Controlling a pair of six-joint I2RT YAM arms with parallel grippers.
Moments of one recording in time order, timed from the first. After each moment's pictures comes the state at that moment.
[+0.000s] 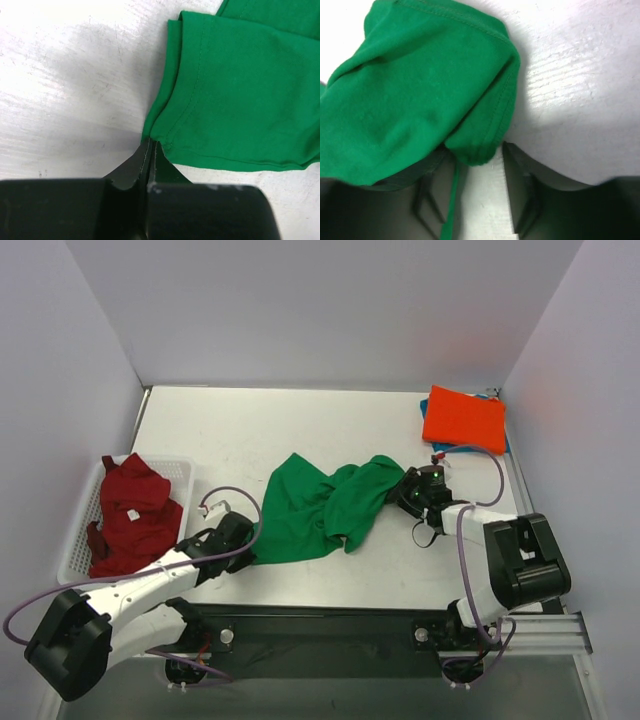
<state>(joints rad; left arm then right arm) -0.65 1.02 0.42 -0.44 -0.27 -1.07 0.22 1.51 0.55 0.22 0.00 0.76</state>
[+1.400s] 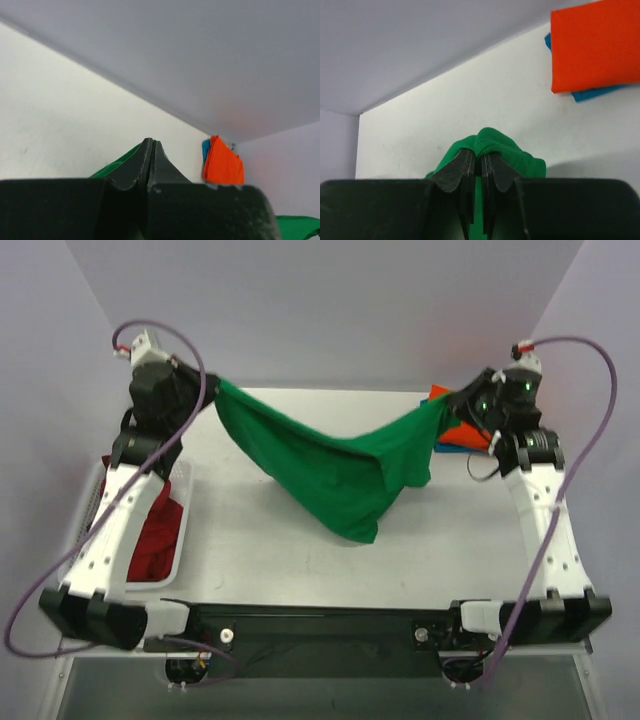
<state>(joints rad) -0.27 1.18 1.41 -0.41 -0.19 -0.75 0.04 1.18 1.38 -0.59 -0.02 0.55</state>
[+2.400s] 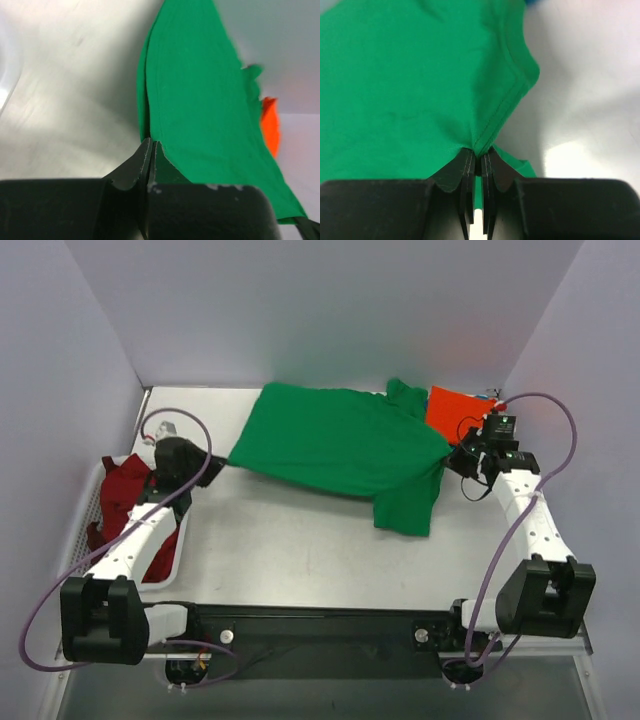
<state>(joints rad) -0.06 1.23 0.87 -0.06 0.08 -0.92 -0.08 1.31 1.11 -0.53 -0.11 0.54</state>
